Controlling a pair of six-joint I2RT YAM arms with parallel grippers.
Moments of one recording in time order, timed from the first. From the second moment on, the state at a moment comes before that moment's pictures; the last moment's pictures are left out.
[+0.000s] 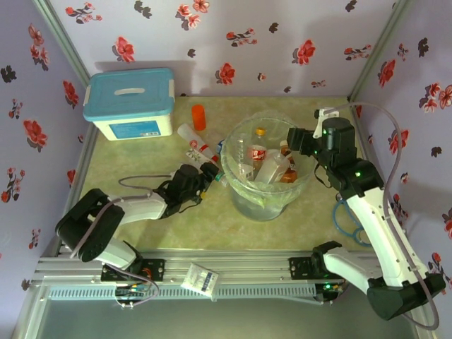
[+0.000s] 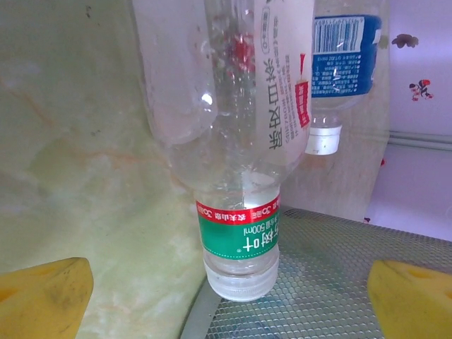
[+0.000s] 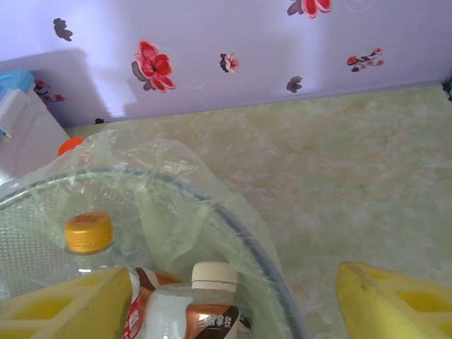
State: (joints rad) left arm -0.75 1.51 0.56 0.35 -0.04 -1.51; right arm 0.34 0.99 1.19 -0.68 0.12 0.30
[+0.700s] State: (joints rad) left arm -0.78 1.77 0.64 0.66 -0.04 -1.64; right arm 0.33 0.98 1.17 -0.66 0.11 0.34
